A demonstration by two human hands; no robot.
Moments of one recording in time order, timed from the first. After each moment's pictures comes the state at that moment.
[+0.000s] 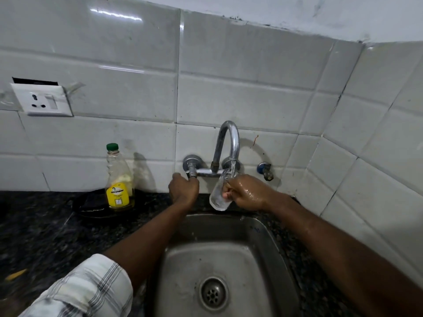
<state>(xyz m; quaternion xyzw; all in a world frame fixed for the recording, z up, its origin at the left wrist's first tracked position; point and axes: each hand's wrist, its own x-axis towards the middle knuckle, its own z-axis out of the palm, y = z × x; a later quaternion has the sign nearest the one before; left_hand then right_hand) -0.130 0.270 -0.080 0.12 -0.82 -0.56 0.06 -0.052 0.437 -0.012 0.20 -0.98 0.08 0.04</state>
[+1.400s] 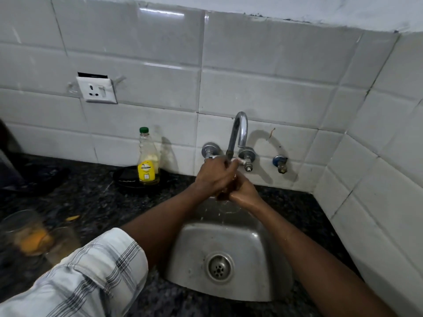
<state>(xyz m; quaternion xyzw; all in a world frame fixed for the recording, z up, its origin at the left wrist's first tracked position) -0.045 0.294 -0.027 -0.14 -0.90 -0.39 0.12 -0.018 0.412 -0.062 0.04 -0.82 0.57 0.00</state>
